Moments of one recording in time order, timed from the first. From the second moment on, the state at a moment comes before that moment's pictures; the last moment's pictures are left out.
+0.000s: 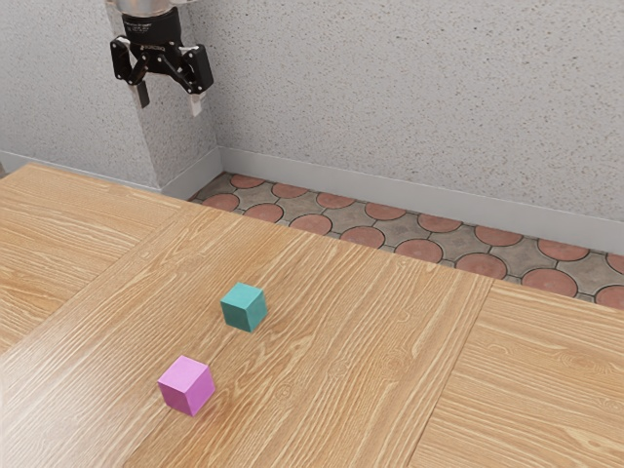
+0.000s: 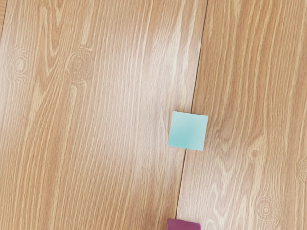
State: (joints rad) arm -0.11 0.20 0.14 -1.13 0.06 1.35 -0.11
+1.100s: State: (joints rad) arm -0.06 0.86 0.14 -0.89 0.06 1.41 -0.07
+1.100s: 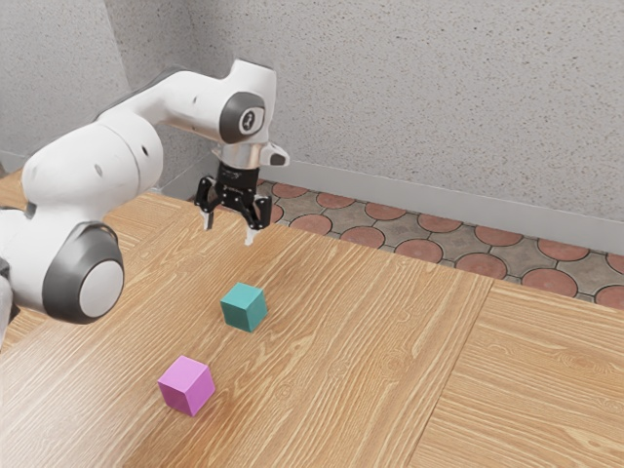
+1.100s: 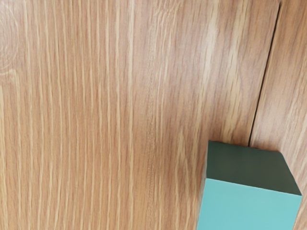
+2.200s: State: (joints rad) arm -0.07 0.83 0.10 -1.18 -0.06 1.68 0.06
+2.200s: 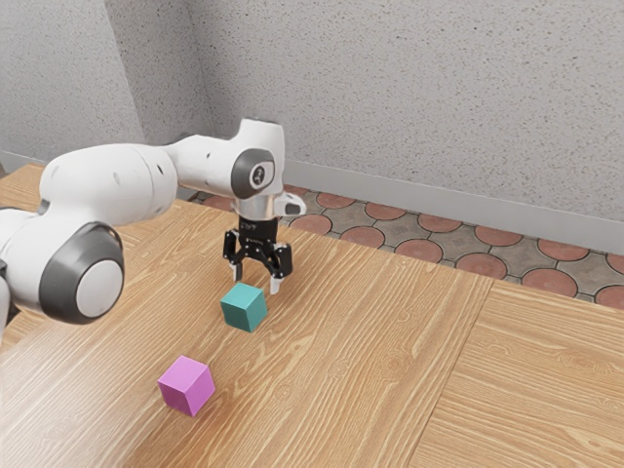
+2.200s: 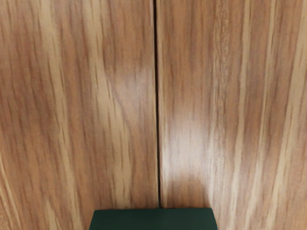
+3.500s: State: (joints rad) arm -0.07 0.72 0.09 -1.41 -0.04 1.78 0.07
